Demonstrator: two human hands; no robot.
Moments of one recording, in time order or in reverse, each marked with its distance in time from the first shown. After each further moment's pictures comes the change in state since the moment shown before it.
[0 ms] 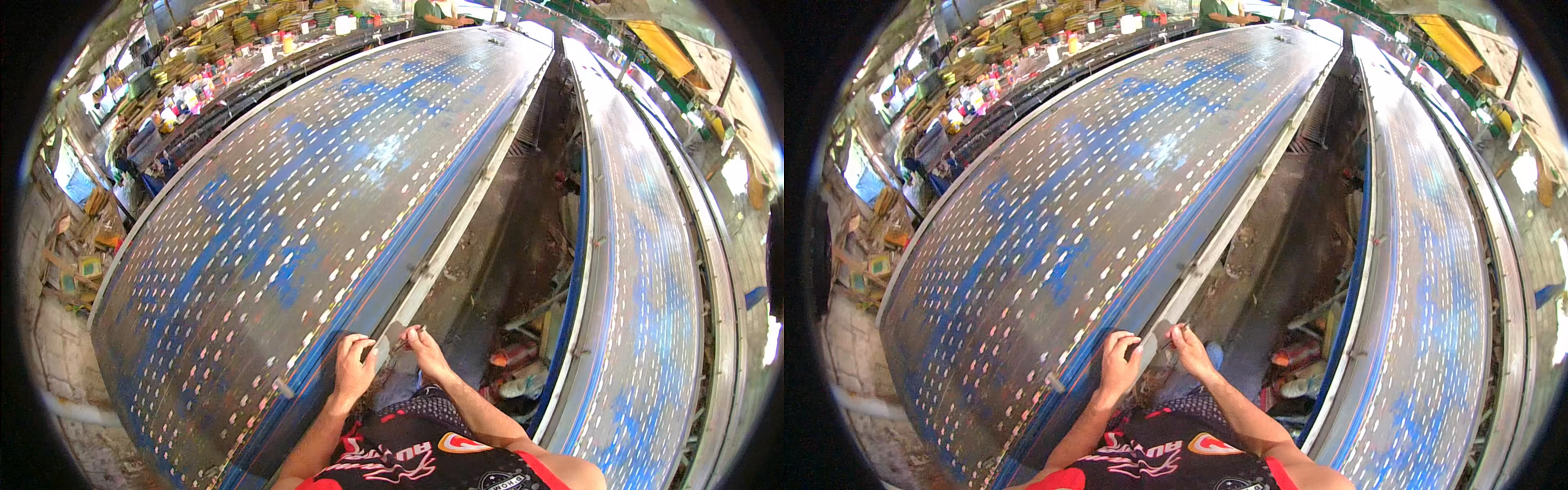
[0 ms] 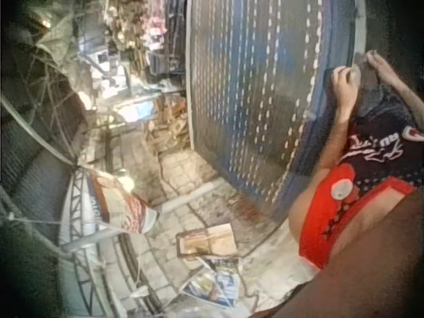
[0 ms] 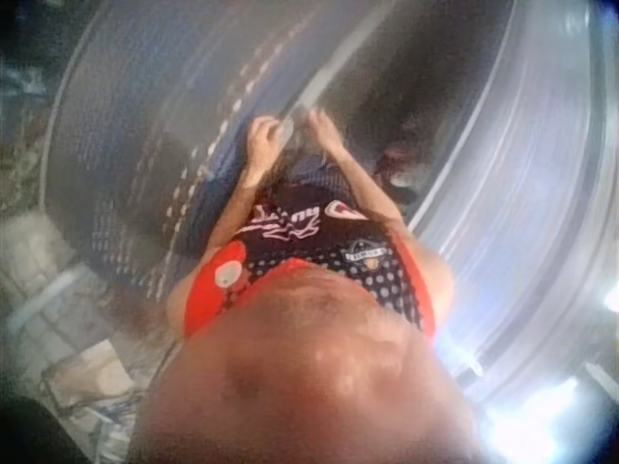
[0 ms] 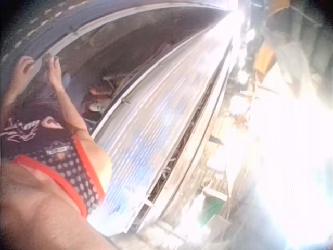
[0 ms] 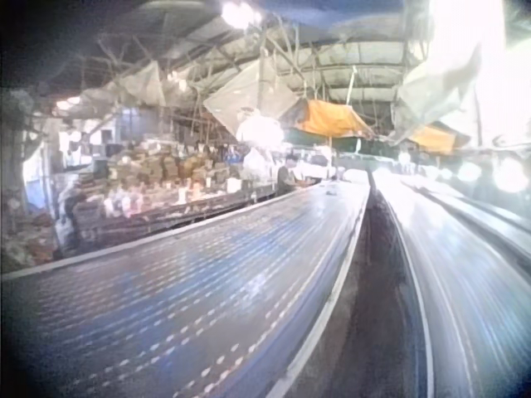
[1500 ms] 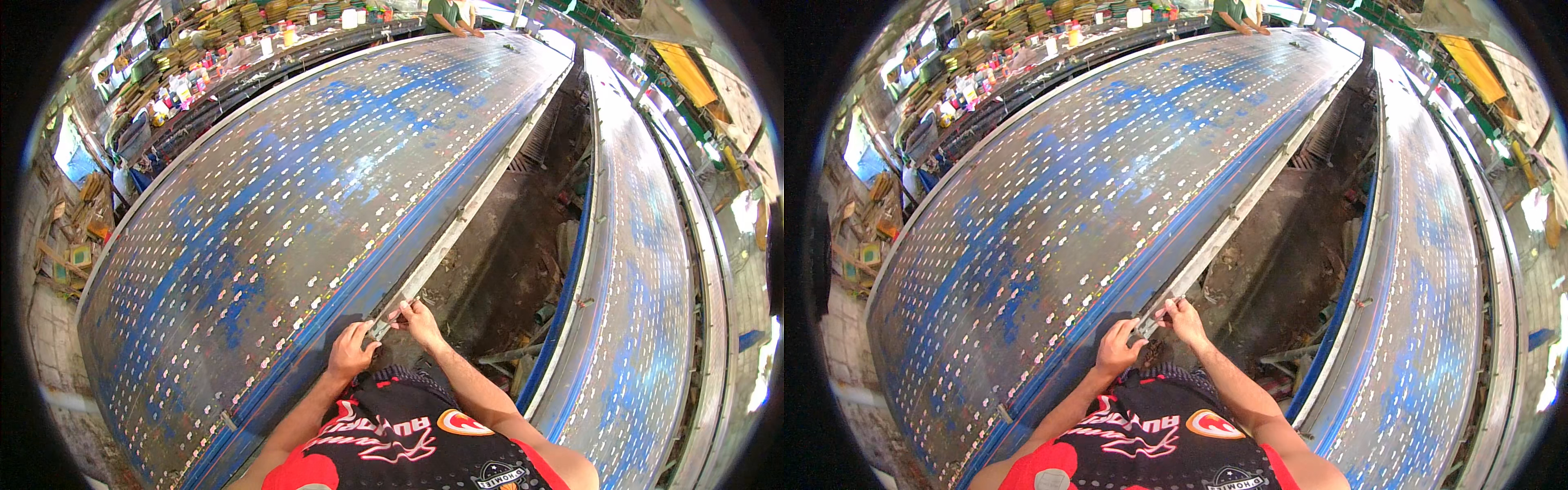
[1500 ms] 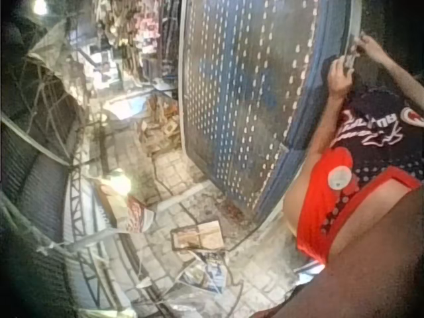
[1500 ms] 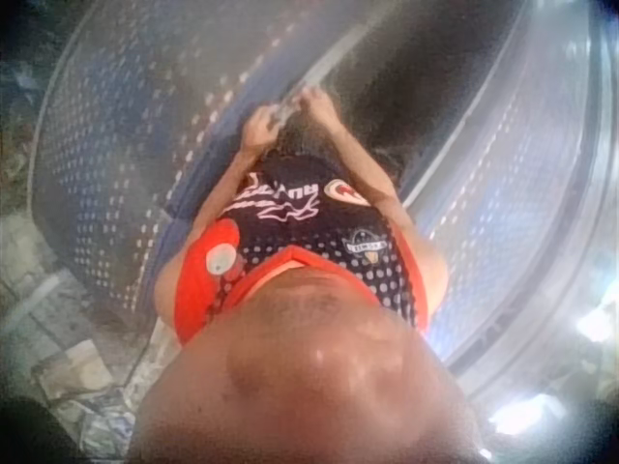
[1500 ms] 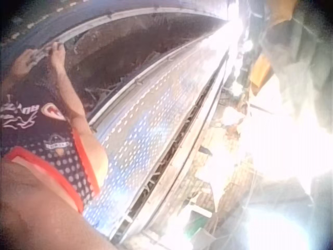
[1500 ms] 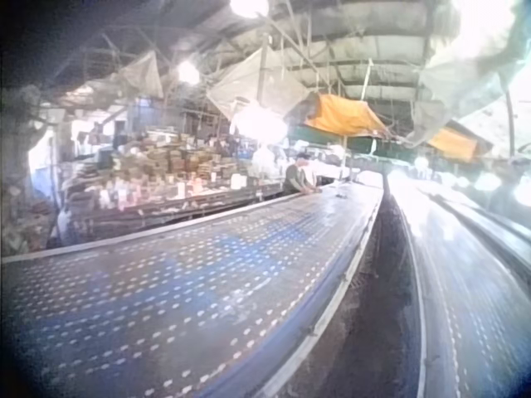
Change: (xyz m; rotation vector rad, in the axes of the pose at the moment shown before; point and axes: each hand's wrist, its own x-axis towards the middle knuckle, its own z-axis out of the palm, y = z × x) left_hand 0.184 0.026 0.162 0.055 -0.094 0.040; right_hand 0.200 -0.108 -0.178 0.061 -0.017 0.220
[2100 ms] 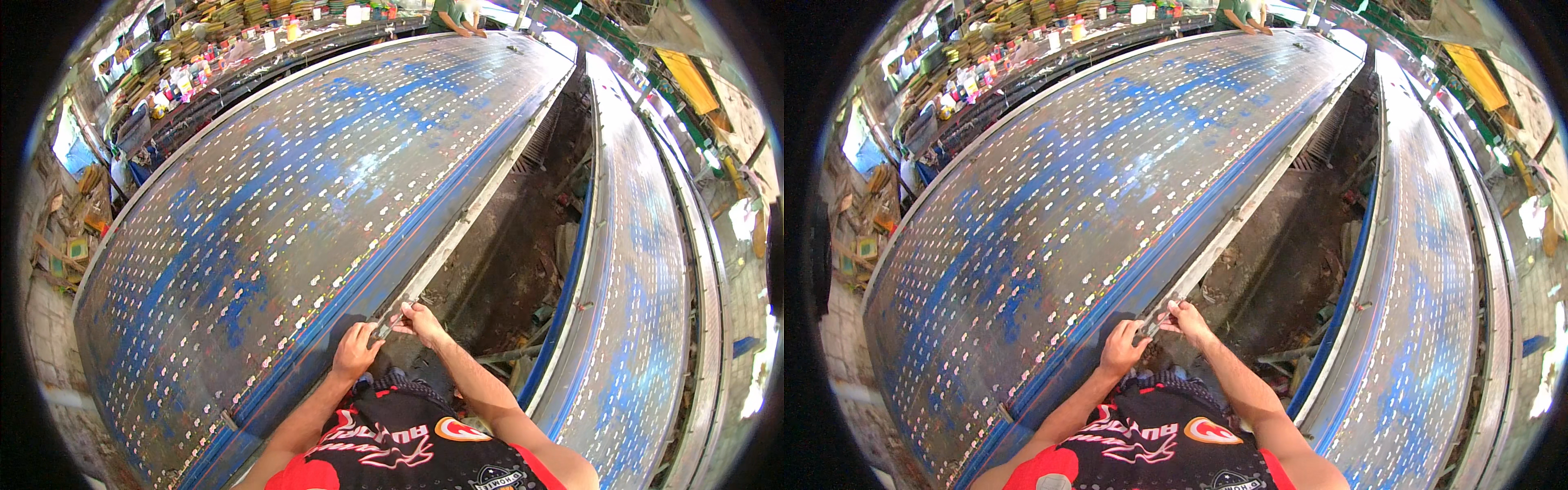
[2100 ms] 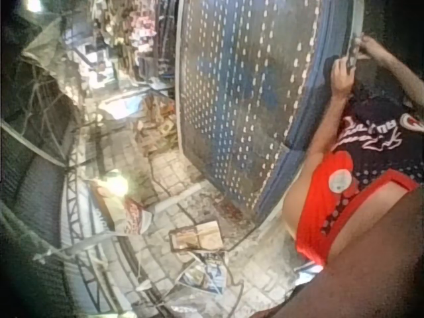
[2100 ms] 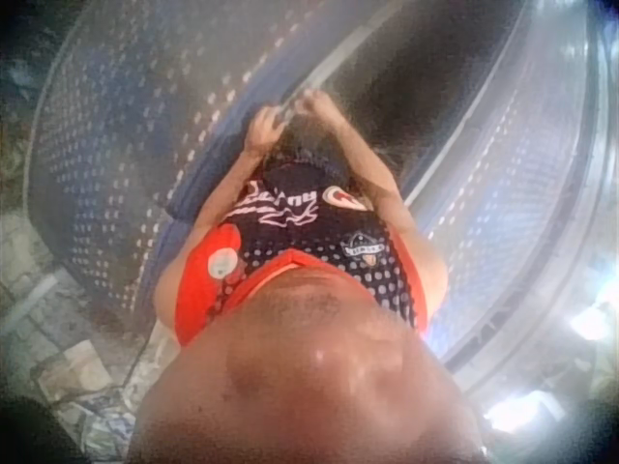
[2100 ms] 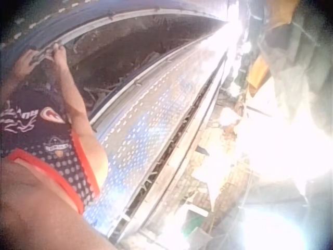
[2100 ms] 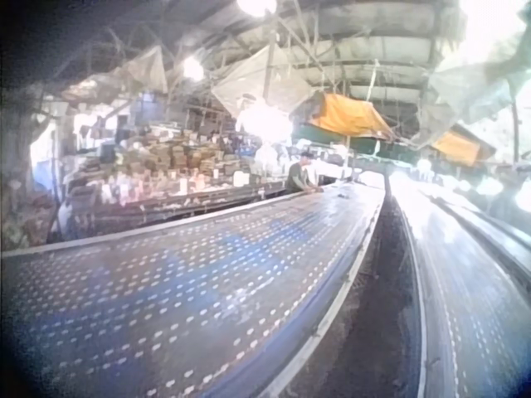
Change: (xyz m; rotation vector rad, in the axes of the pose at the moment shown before) left_hand 0.001 -0.001 0.003 0.003 0.002 0.015; right_hand 0.021 0.005 -0.010 0.055 -0.026 0.233
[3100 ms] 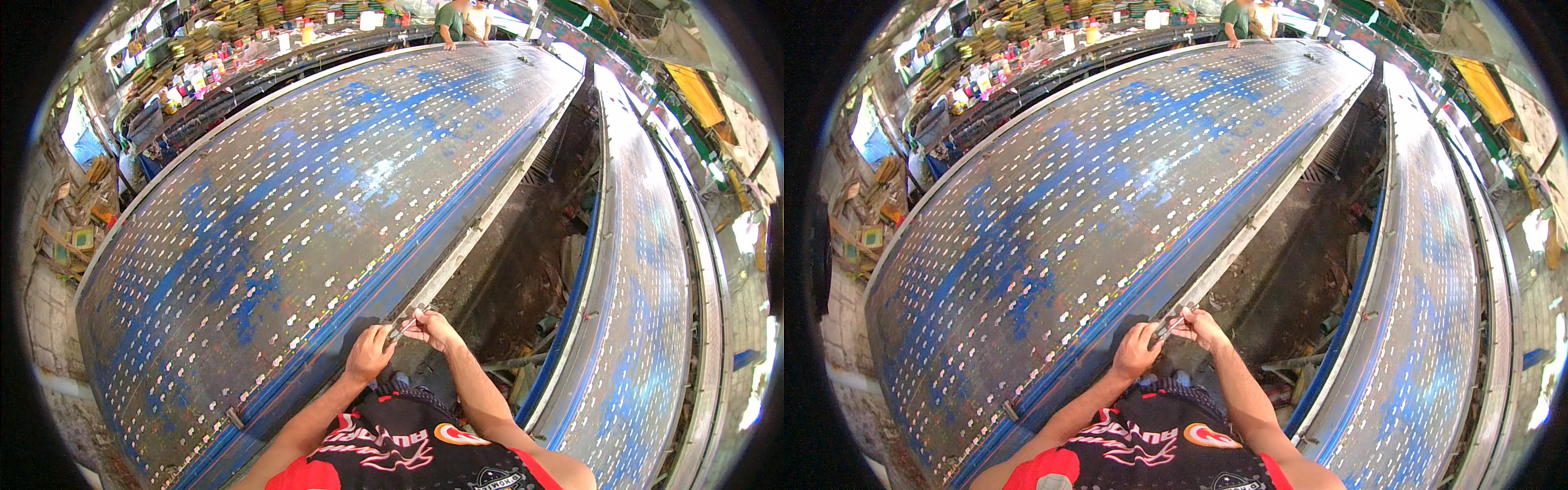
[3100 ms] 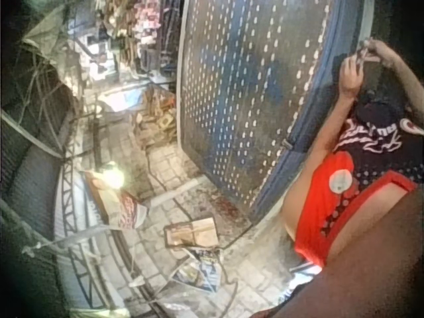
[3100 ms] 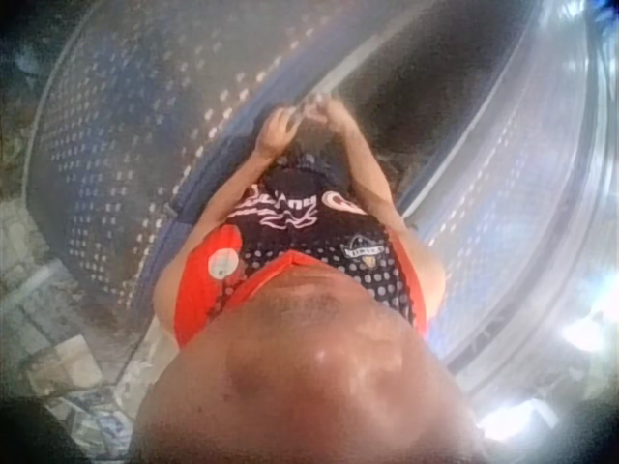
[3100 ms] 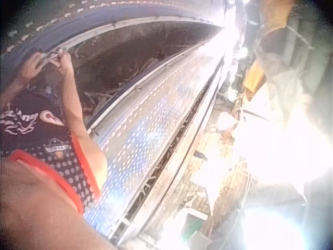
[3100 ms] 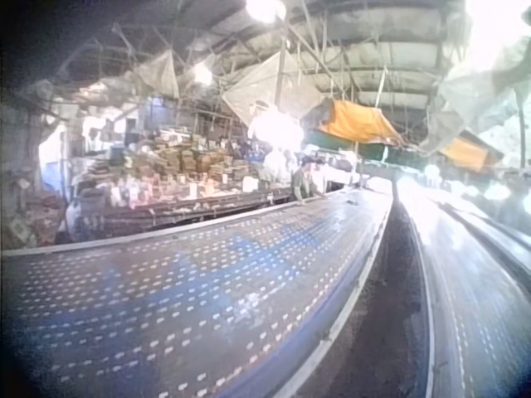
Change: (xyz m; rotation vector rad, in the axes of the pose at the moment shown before) left_hand -0.005 -0.005 0.002 0.060 0.034 0.057; right_hand 0.008 0.010 -0.009 0.171 -0.116 0.040
